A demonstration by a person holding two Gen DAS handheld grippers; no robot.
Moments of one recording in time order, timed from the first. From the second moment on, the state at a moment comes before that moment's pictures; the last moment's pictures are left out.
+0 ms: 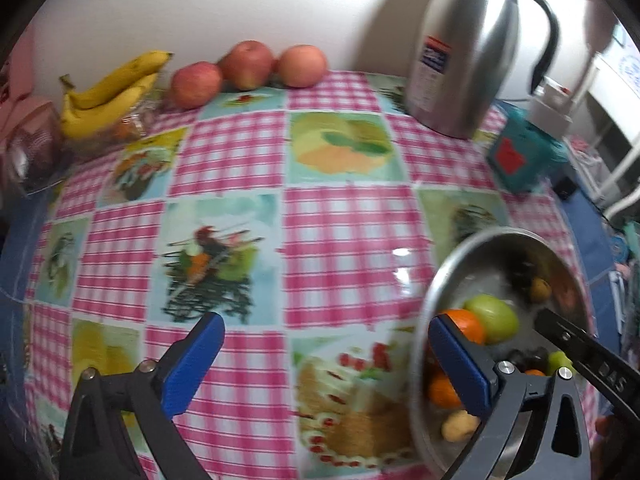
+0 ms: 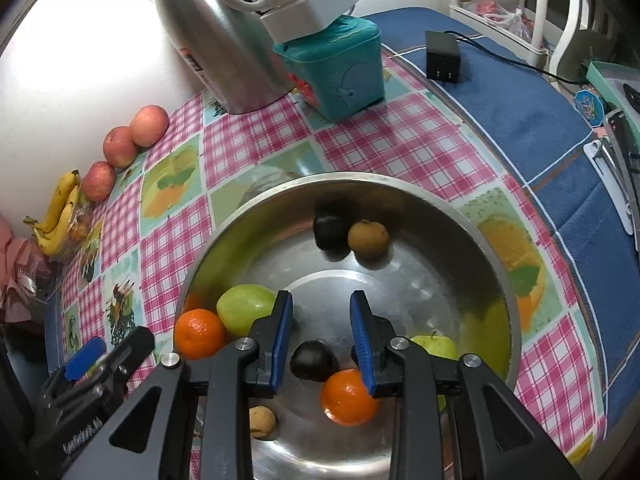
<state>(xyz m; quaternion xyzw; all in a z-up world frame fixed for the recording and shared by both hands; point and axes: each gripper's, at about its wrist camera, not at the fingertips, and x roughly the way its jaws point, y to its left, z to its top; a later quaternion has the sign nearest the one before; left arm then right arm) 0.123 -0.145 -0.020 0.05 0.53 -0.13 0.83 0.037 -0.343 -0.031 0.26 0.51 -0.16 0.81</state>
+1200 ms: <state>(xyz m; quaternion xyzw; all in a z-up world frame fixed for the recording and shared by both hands) 0.068 -0.074 0.008 0.11 0.50 0.02 0.86 0.009 -0.259 -0.001 0.17 0.49 -0.11 0.85</state>
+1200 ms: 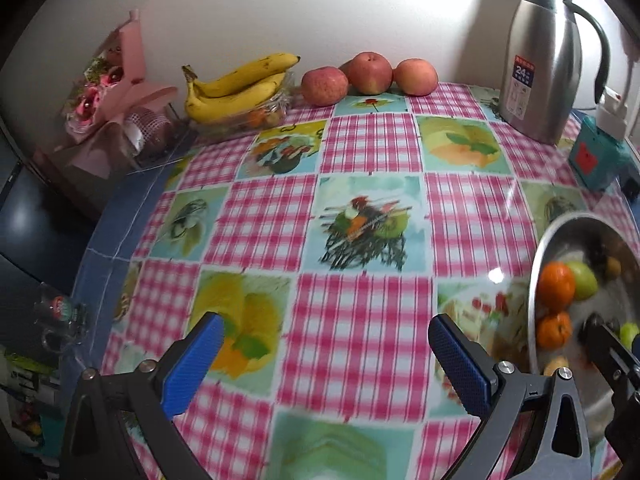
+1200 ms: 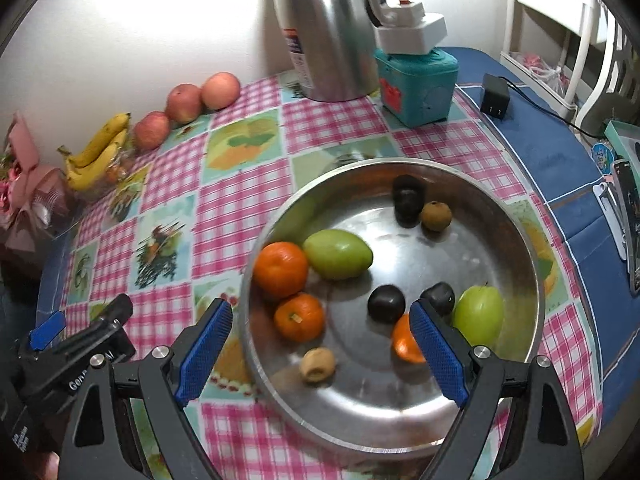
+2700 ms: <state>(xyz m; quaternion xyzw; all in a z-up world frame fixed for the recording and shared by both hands) 0.012 -0.035 0.006 0.11 0.52 0.02 0.84 -0.041 -0.228 -0.006 0.11 0.54 -0.13 0.83</state>
